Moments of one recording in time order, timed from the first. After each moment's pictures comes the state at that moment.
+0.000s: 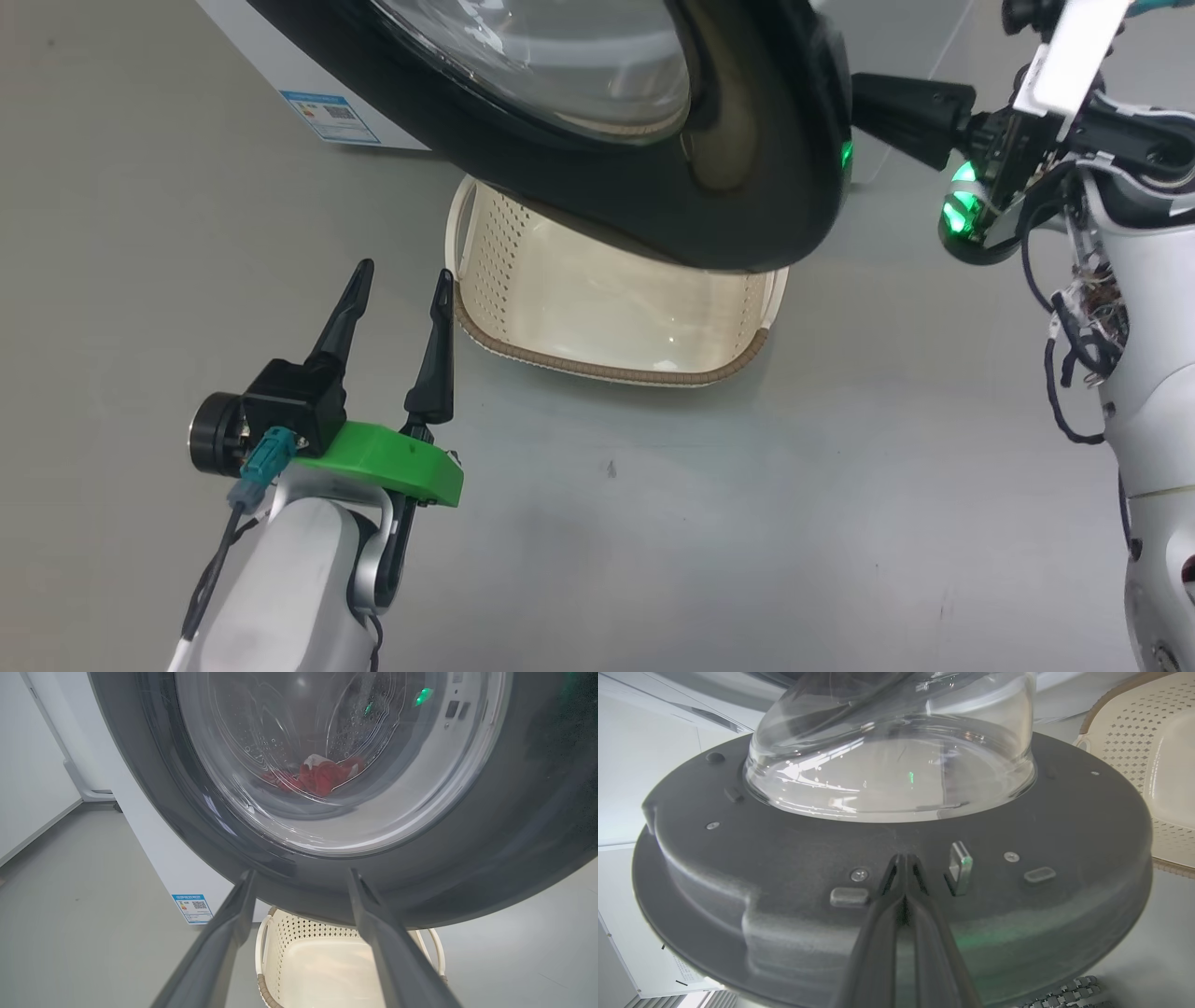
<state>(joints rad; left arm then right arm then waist) -0.37 0.02 -0.33 0.28 -0.38 0.04 -0.25 -0.92 -0.20 0.17 0.54 1.66 0.05 1.03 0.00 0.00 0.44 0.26</state>
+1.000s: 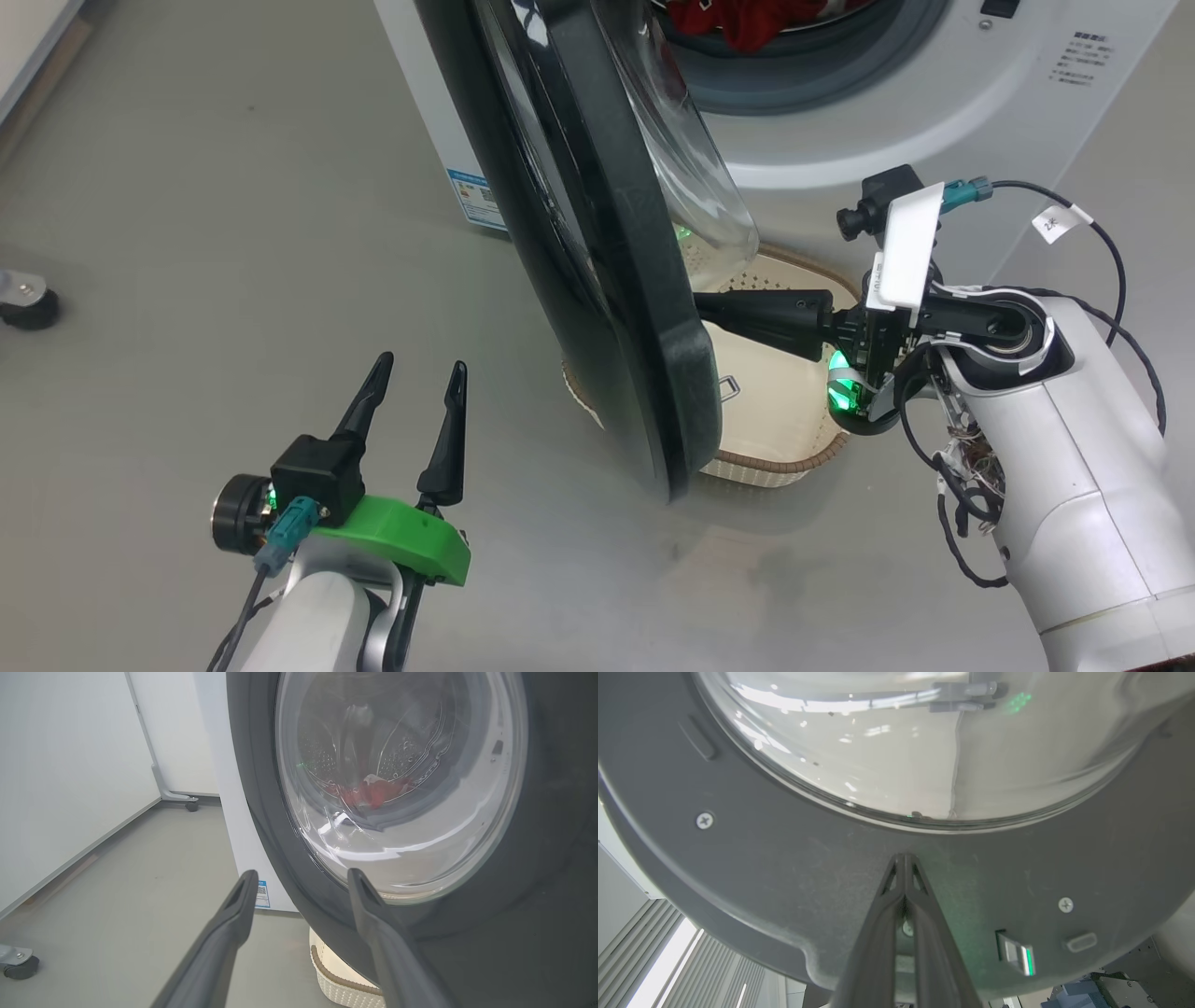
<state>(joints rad) -0.25 0.03 -0.35 0.30 -0.38 0.03 -0.25 -0.67 -0.10 0.28 0.49 1.71 0.07 1.09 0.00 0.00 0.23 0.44</state>
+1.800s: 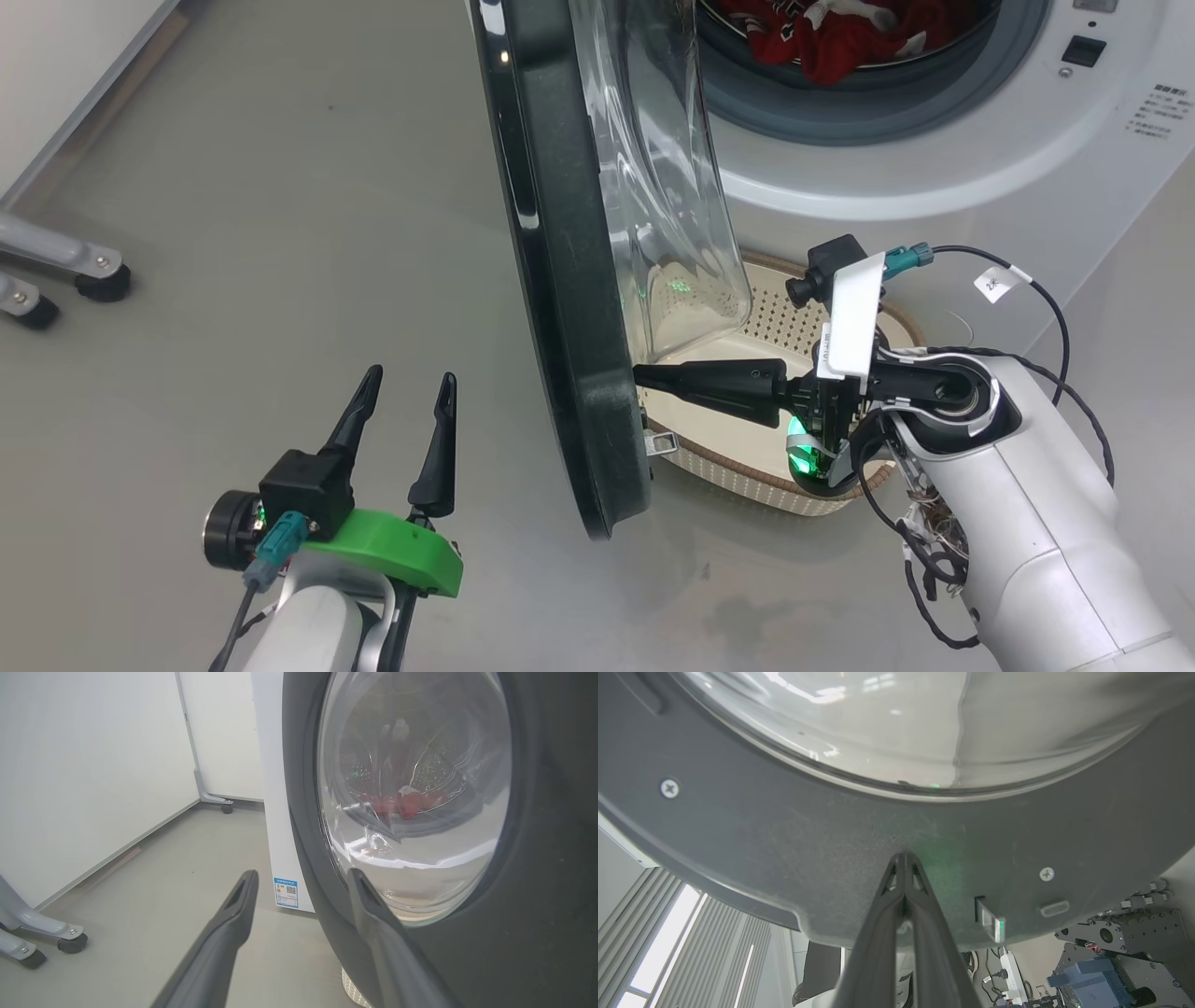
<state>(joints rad) -0.22 0.03 -0.33 0.28 -0.38 0.03 -0.25 -0.56 -0.07 0.36 0.43 1.73 0.06 1.06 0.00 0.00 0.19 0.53</state>
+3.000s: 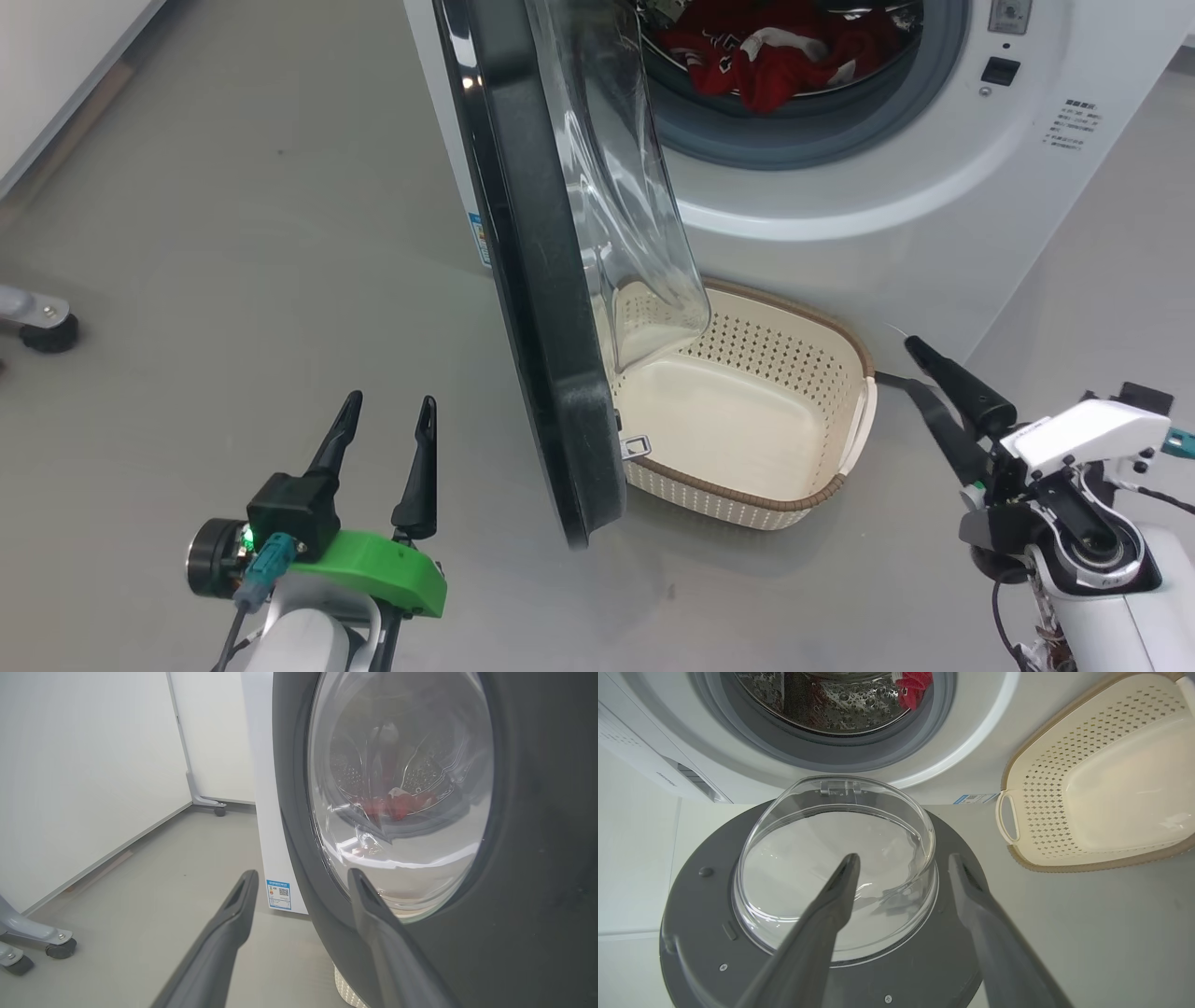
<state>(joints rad) -0.18 0.03 -0.29 0.29 -0.36 0.04 -0.25 -0.24 -0.11 0.02 0.31 1.58 0.11 0.49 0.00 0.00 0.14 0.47</state>
